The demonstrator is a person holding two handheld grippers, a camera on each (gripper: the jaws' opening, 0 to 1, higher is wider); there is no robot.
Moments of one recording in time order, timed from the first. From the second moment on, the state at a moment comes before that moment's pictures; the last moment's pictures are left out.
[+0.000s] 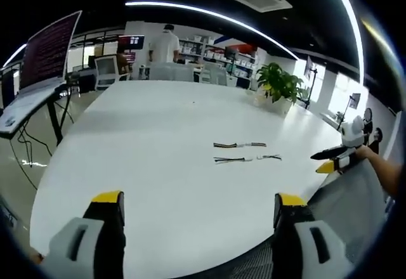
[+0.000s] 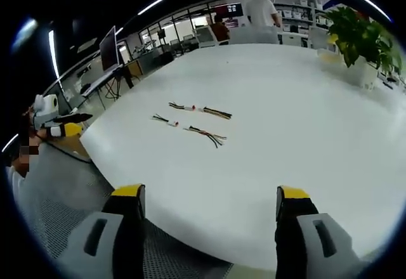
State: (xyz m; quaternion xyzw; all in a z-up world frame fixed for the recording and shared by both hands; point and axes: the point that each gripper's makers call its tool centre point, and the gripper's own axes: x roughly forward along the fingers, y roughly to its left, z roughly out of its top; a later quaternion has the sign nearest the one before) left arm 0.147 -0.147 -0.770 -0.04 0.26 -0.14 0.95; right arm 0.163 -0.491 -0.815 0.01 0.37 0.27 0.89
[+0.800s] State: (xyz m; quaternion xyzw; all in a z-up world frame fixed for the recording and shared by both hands) left arm 0.144 -0.142 -0.776 -0.03 0.28 -0.13 0.95; right arm 0.163 -0.481 -0.808 0.04 0.35 0.29 0.89
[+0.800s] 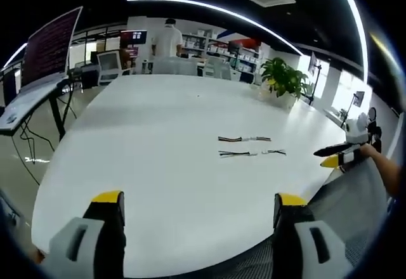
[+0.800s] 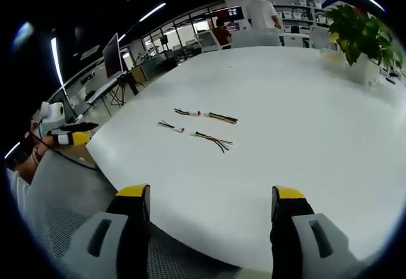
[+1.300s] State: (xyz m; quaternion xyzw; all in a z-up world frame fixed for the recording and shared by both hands) left arm 0.144 -0.138 -0.779 -0.05 0.29 -0.12 0.95; right arm 0.163 -0.488 -0.813 0.03 0.37 0.28 0.89
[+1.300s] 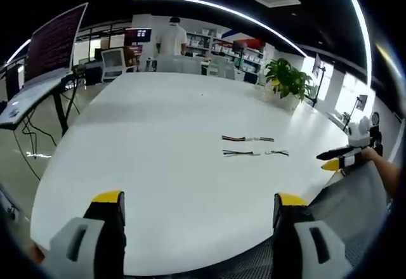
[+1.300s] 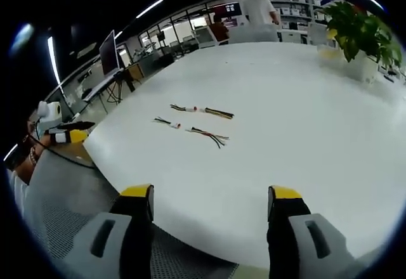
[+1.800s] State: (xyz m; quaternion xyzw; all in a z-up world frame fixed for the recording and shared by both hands) left arm 0.140 -0.169 -0.780 -0.13 0.29 -0.19 0.93; right arm 0.171 -0.488 -0.803 0.12 0.34 0.26 0.90
